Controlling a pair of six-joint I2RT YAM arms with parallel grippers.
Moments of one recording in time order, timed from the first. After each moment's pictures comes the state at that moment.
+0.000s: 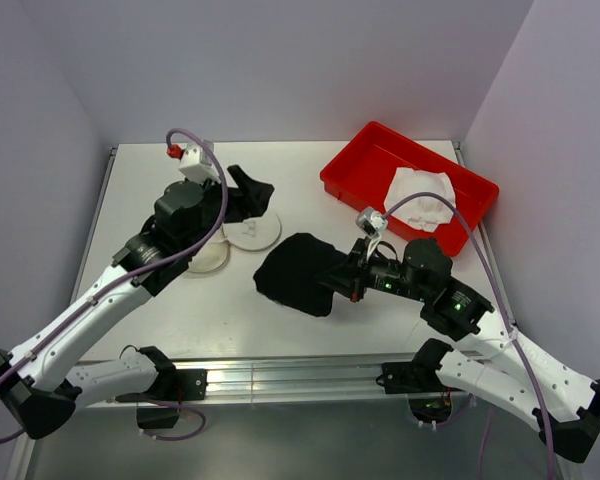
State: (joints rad) left arm -0.72 1.10 1.17 -0.20 -0.28 -0.61; right arm 0.78 0.68 0.71 -0.18 -0.39 0.42
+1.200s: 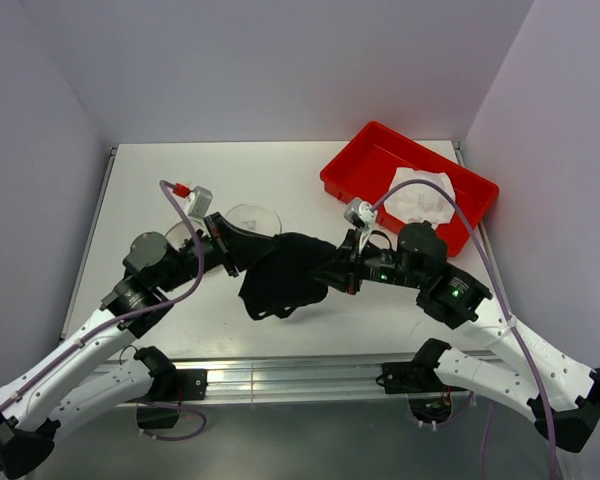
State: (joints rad) left arm -0.72 0.80 0.76 0.19 0.38 -0.67; right arm 0.78 0.79 0.86 -0.25 -0.48 0.28
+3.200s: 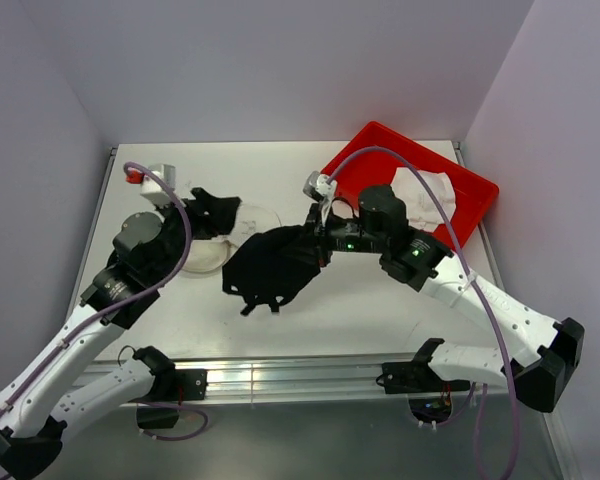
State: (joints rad) left arm -0.66 0.81 0.94 -0.15 -0.21 -0.52; right arm 0.78 1.12 1.09 -0.21 -0.57 0.14
